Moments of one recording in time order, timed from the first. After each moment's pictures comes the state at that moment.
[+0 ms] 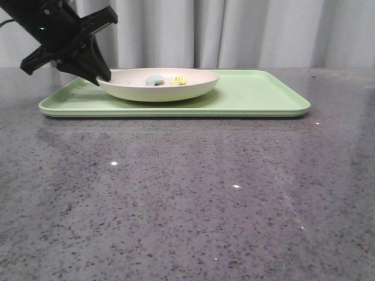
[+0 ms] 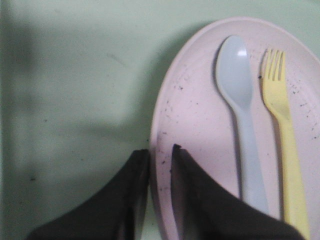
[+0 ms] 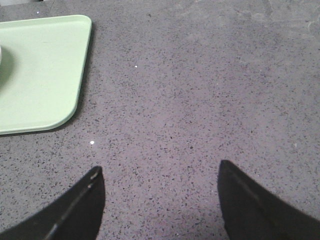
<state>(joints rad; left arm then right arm) -0.17 1.94 -1.57 -0.65 0.74 0.12 0.04 0.57 -0.53 -0.07 0.50 0.24</state>
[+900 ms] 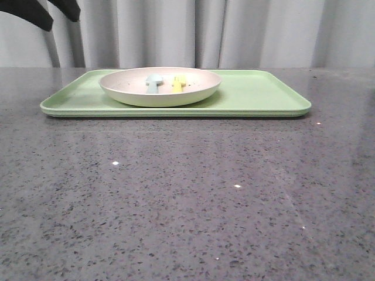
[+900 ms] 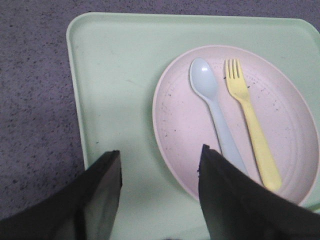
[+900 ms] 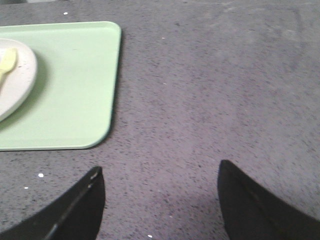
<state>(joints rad) -0.17 1.58 -1.38 -0.44 0.69 0.12 0.15 0.83 -0.87 -0.07 0.68 0.24</state>
